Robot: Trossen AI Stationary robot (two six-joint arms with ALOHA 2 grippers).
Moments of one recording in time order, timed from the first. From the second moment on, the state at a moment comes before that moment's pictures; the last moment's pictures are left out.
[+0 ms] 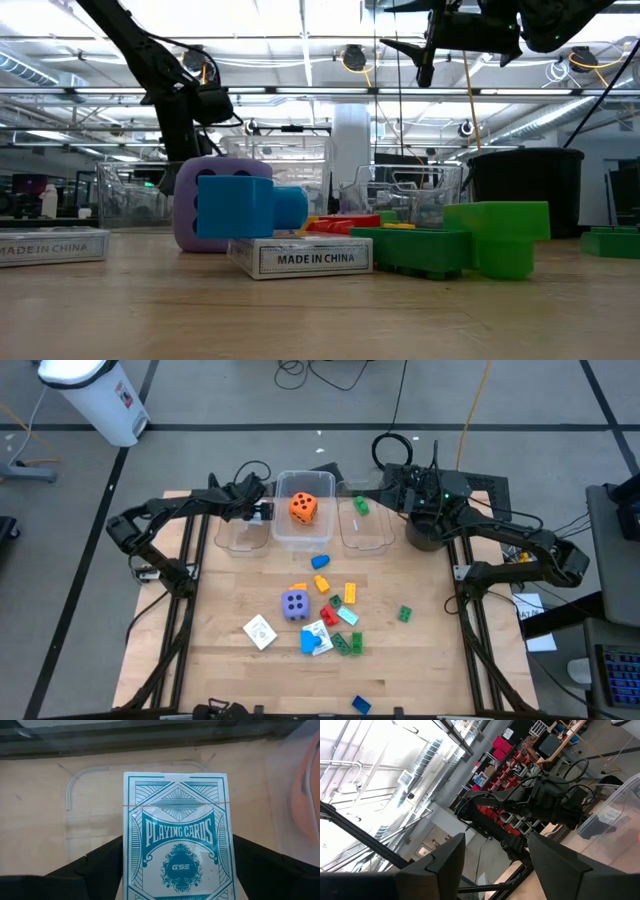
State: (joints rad) left arm 0.79 1.55 0.86 -0.41 -0.21 -0.63; right arm -0.64 1.14 0.74 0.63 -0.58 1.02
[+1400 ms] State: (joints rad) left arm 0.79 1.21 0.86 -0.42 -0.07 -0.63; right arm -0.64 1.14 0.74 0.63 -0.57 1.02
